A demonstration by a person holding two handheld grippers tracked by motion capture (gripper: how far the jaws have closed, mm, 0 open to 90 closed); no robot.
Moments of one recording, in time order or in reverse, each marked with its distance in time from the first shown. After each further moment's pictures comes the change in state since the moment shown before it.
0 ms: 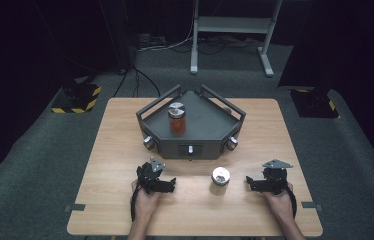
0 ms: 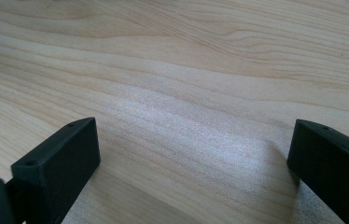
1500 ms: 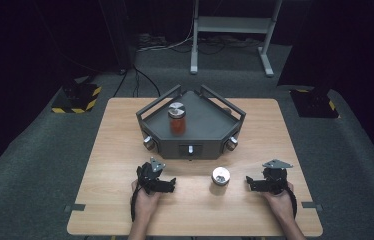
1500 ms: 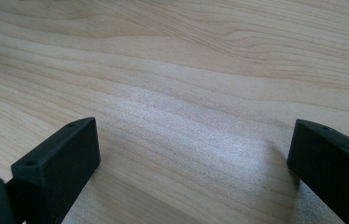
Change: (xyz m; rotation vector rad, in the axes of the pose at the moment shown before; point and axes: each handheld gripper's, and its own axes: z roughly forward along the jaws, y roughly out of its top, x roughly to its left) left arm 0.000 0.000 0.000 0.000 -0.001 -0.001; right arm 0.000 0.000 0.000 0.000 0.001 -0.001
